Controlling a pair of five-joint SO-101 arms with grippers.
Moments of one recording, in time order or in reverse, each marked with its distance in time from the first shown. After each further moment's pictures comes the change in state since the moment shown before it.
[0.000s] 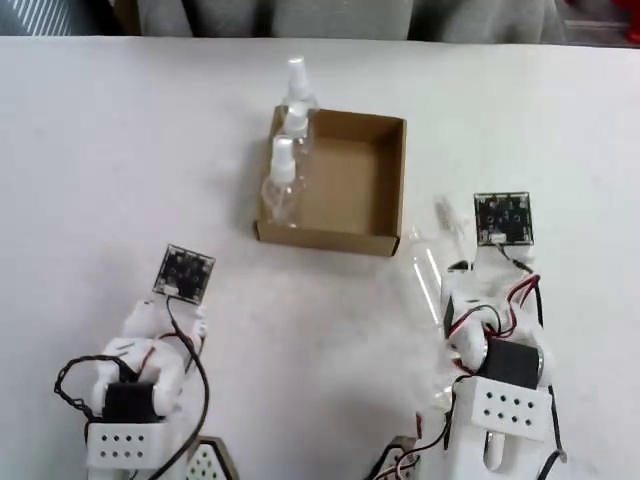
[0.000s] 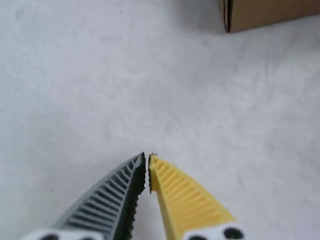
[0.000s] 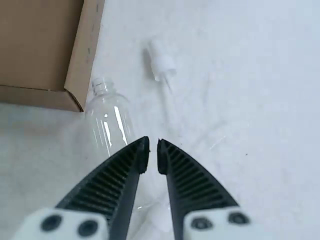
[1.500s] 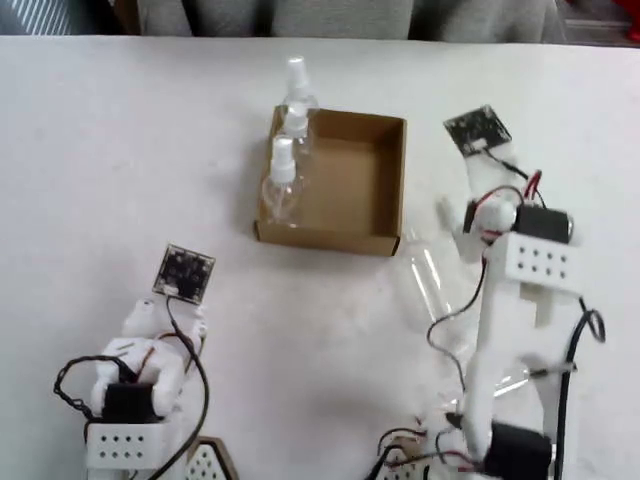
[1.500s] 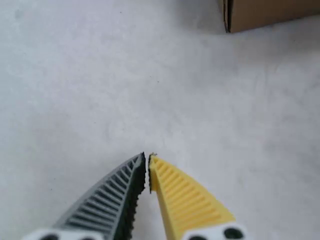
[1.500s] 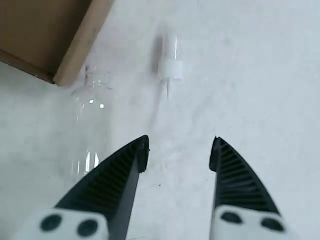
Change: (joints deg) left arm 0.0 0.0 0.0 0.0 -0.1; right arm -0.4 47.9 -42.6 13.7 21.4
